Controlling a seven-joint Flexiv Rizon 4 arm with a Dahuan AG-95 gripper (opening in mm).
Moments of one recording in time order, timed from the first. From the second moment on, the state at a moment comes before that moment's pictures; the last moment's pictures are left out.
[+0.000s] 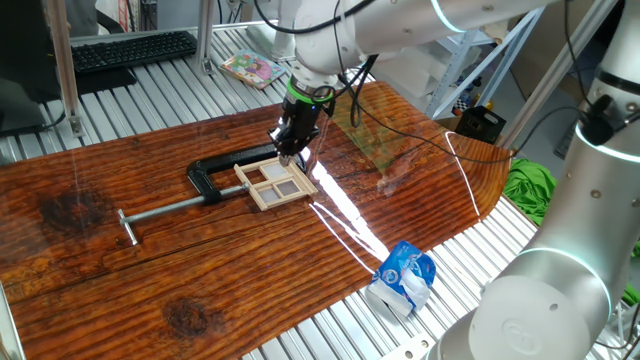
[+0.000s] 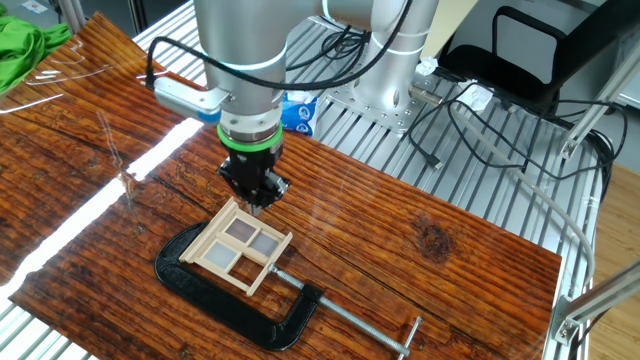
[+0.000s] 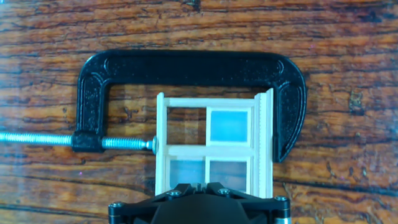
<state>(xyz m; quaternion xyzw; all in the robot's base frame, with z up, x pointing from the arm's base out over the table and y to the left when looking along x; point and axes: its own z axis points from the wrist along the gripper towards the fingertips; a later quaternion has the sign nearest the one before) 0.557 -0.023 0.097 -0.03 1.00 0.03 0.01</state>
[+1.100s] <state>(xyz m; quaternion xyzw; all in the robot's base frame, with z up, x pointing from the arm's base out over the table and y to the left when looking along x) 0.571 -0.032 0.070 -0.04 1.00 0.03 0.02</state>
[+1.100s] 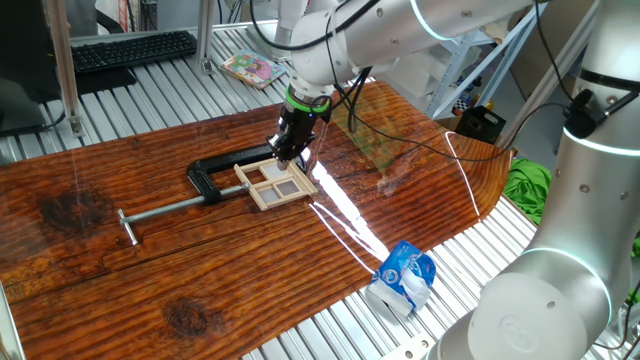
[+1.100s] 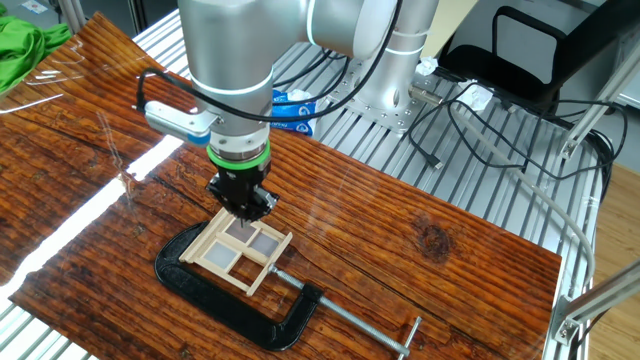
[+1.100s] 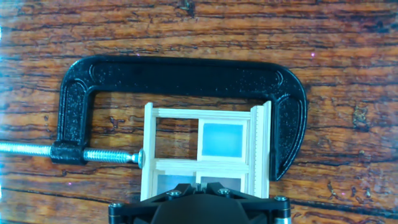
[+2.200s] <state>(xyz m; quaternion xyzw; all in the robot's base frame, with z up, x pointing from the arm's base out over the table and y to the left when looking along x) 0.573 -0.036 0.044 -0.04 1.00 0.03 0.03</state>
